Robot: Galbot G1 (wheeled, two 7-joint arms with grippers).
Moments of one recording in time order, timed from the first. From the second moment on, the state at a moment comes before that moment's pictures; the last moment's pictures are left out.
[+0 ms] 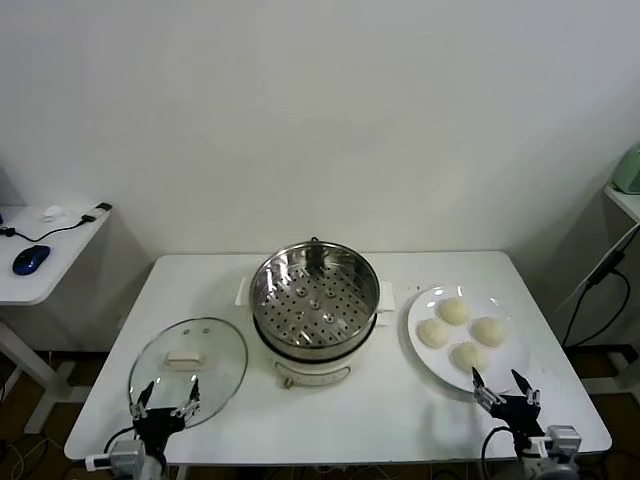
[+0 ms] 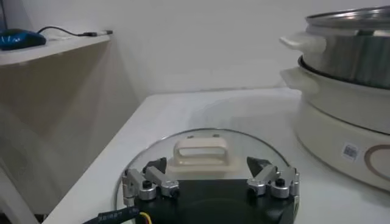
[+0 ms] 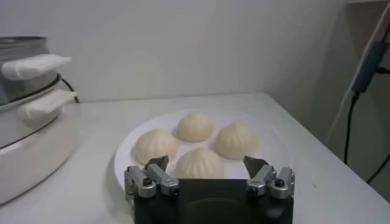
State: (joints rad) left arm 1.67 -1.38 -0.65 -1.97 -0.17 0.21 -0.07; right arm -1.49 1.09 0.65 1.83 0.47 -0.20 0.00
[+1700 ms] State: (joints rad) left arm 1.62 -1.32 -0.65 -1.91 -0.23 0.17 -0.05; right arm 0.24 0.96 -1.10 0.62 0.11 0.04 -1.18
